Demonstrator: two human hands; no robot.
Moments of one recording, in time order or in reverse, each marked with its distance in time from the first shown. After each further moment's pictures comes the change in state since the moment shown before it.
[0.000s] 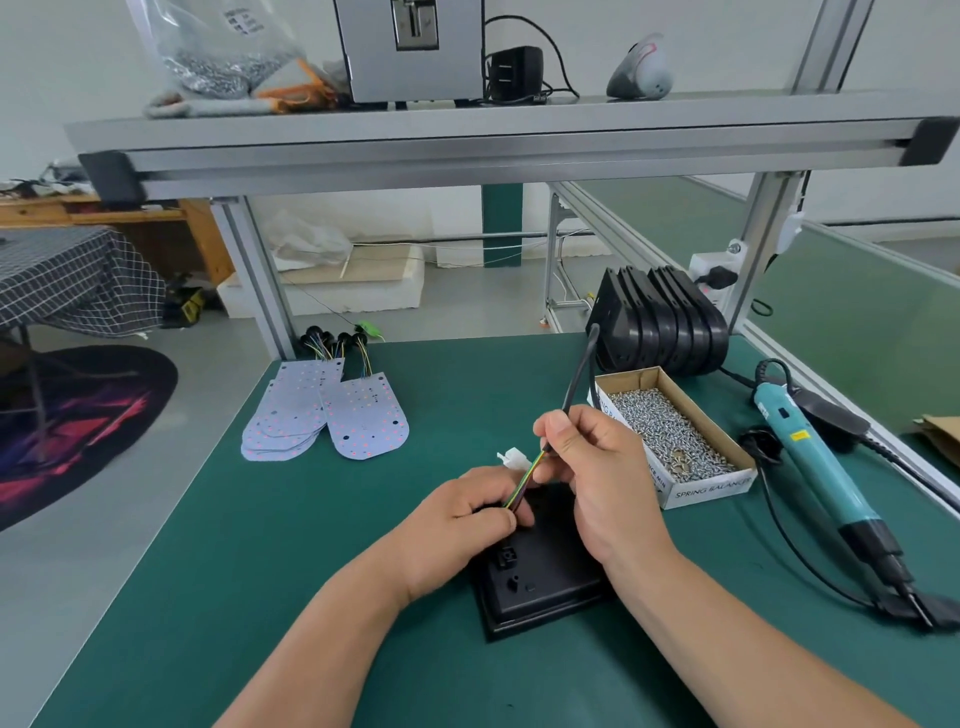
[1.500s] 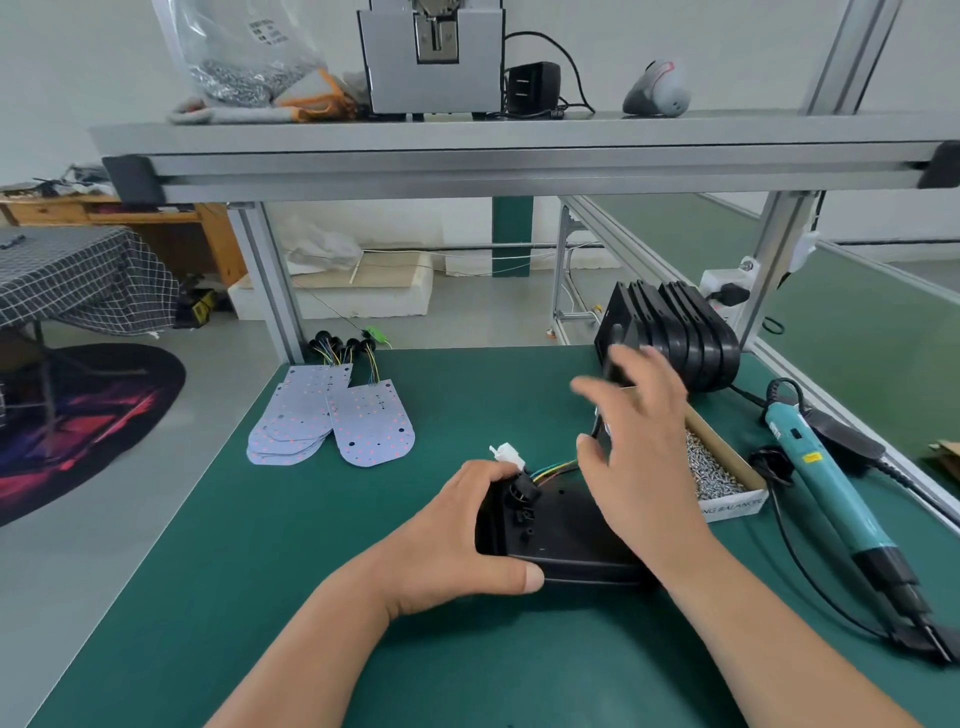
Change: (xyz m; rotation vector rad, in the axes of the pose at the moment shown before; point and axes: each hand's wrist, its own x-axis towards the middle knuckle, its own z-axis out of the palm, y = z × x) left_hand -0.007 -0.005 -0.008 0.164 0.056 -0.056; right_hand 0.025 -0.018 -0.034 -1.085 0.042 -0.649
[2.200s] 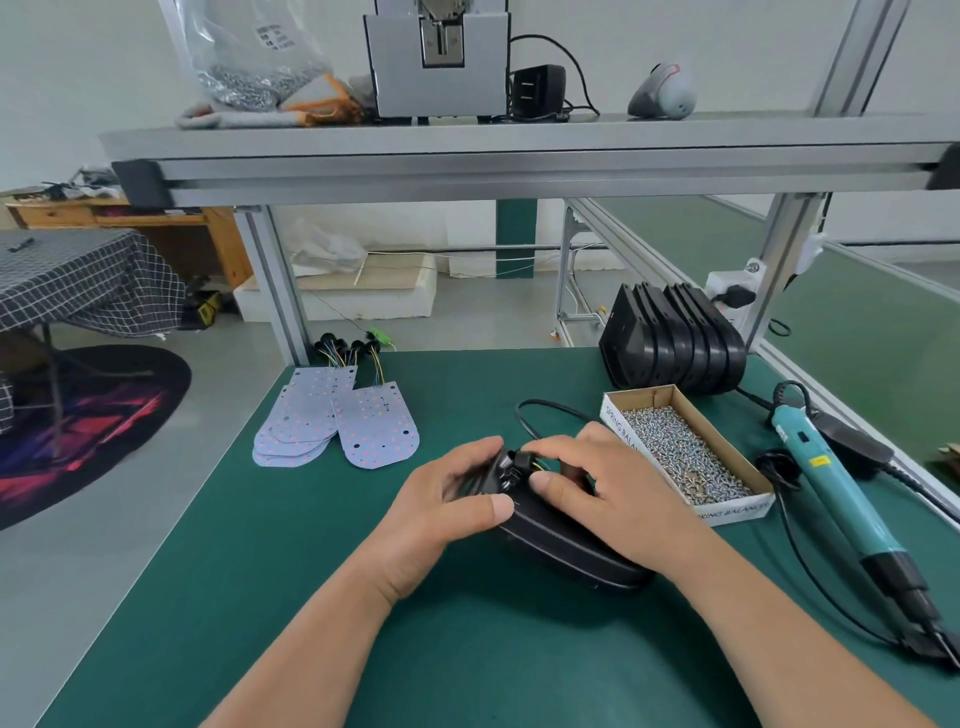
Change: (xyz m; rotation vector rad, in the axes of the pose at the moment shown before) left_hand 0.009 -0.010 -0.007 -0.484 0.196 -0.001; right_hand -0.006 0.004 -0.001 0.208 -0.555 -0.004
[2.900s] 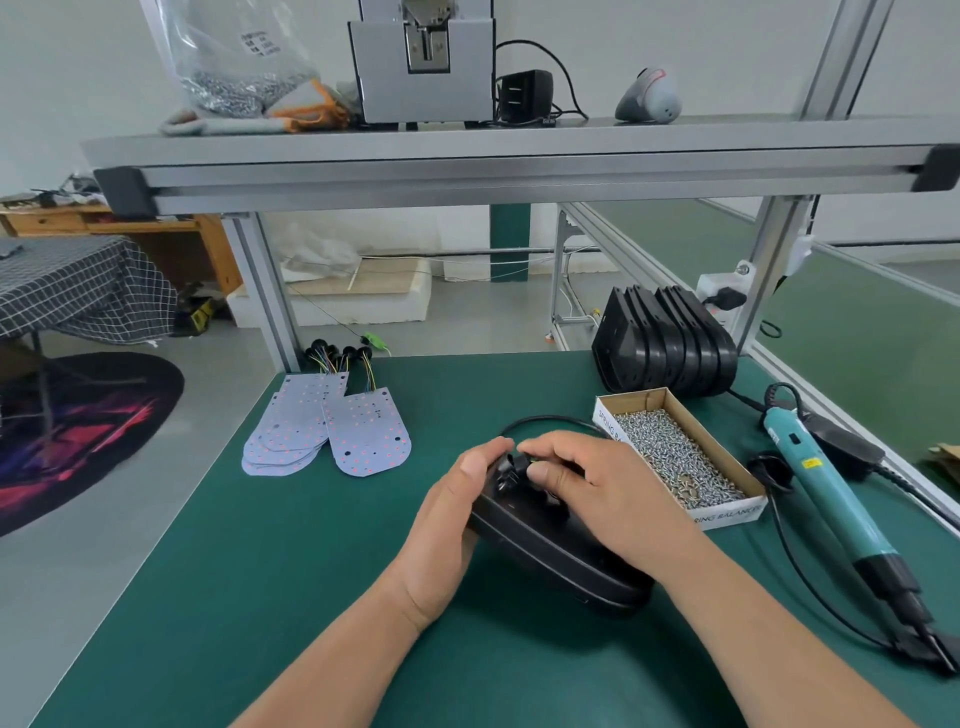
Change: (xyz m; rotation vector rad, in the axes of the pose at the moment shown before) left_hand -0.001 -0.001 0.035 -0.209 0.080 -0.016; right_hand 0.005 -0.011 -0.003 0.221 0.065 0.043
